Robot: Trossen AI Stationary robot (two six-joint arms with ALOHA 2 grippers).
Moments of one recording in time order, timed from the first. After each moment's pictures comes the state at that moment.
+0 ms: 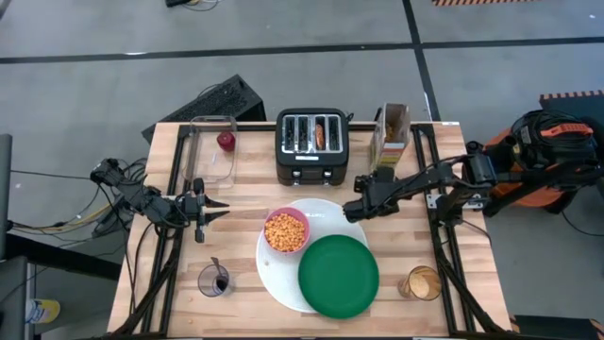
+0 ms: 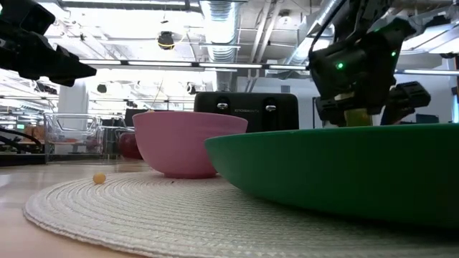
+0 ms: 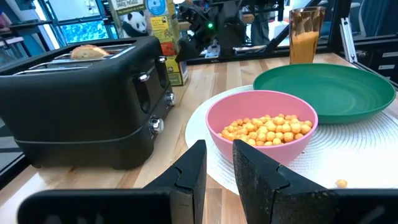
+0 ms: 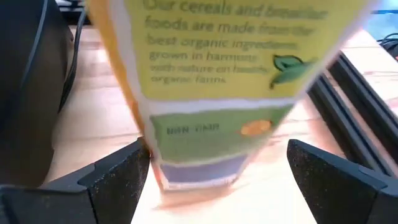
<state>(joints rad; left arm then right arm) -0.57 0.01 0.11 -0.36 -0.69 -0.05 0.06 1.69 0.95 -1.26 0.85 1.98</state>
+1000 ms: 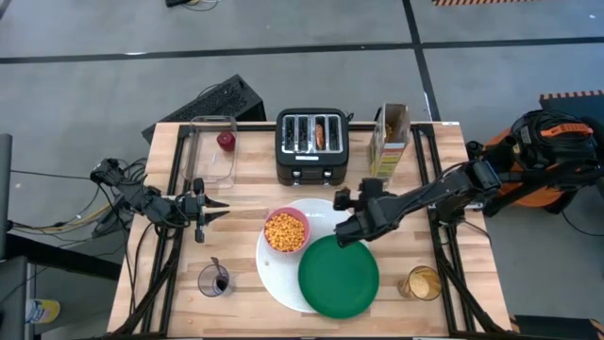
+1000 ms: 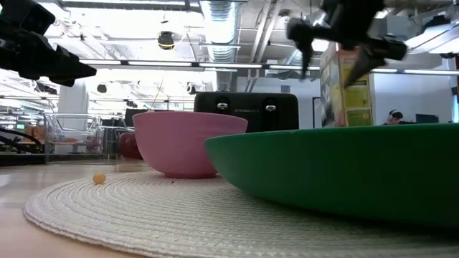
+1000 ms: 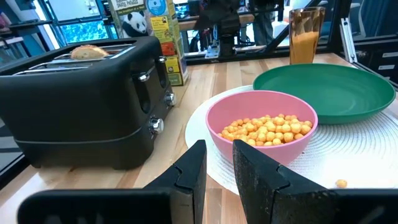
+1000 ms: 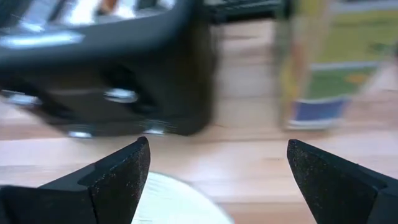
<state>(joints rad) -0.57 0.01 0.11 -0.35 -0.69 -0.05 0.29 1.69 1.34 -1.33 0.89 1.98</state>
